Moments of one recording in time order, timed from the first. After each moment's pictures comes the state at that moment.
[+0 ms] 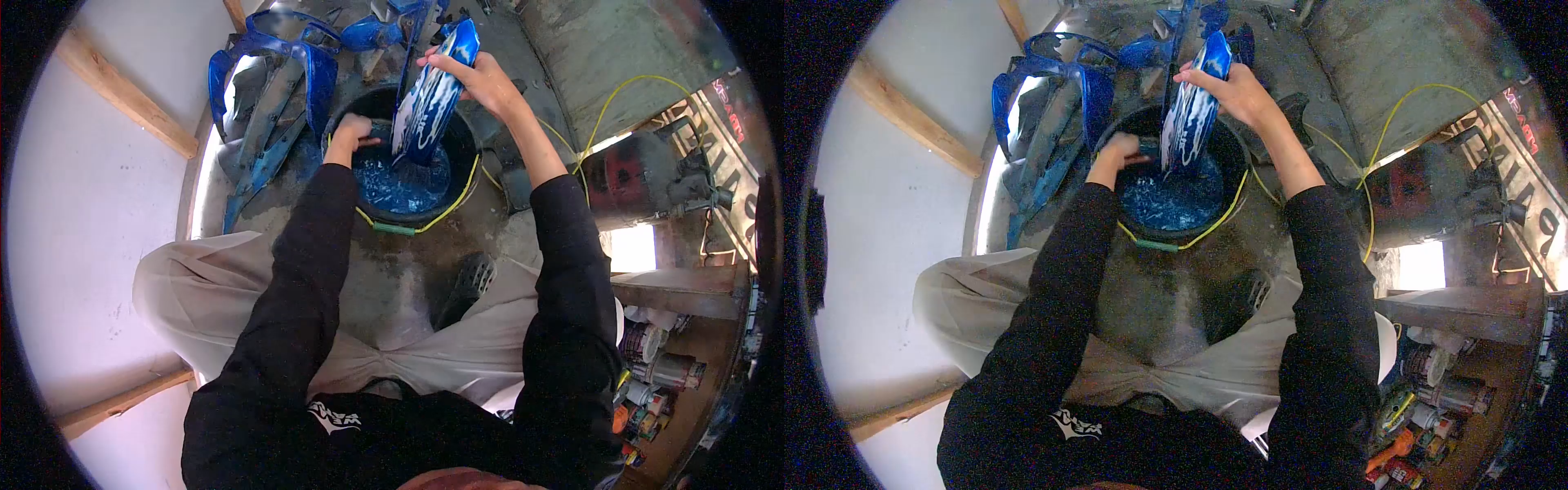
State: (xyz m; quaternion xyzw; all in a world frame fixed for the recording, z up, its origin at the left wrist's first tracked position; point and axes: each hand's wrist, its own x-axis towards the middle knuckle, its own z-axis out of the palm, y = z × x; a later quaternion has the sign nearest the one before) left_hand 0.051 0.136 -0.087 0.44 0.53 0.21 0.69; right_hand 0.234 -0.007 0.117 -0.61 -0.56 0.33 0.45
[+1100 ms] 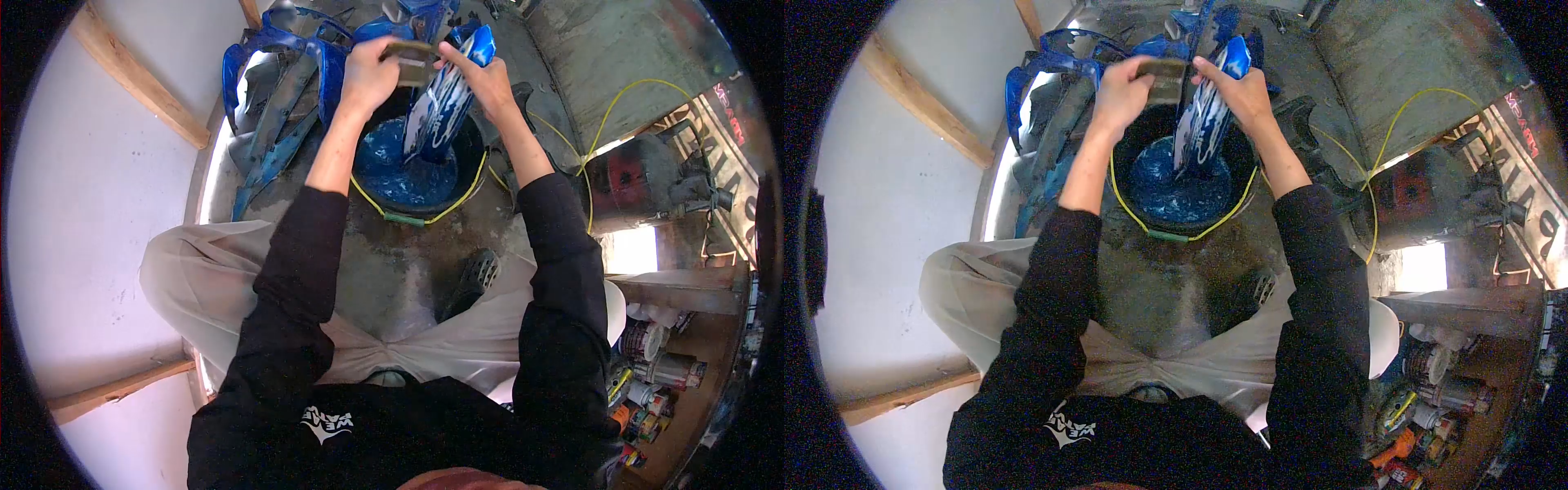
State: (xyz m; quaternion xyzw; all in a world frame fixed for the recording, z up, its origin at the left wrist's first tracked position) left_hand 0.026 0.090 0.074 0.71 0.29 0.49 0.42; right_hand 0.211 -0.004 0.107 -0.62 -0.50 0.24 0.56
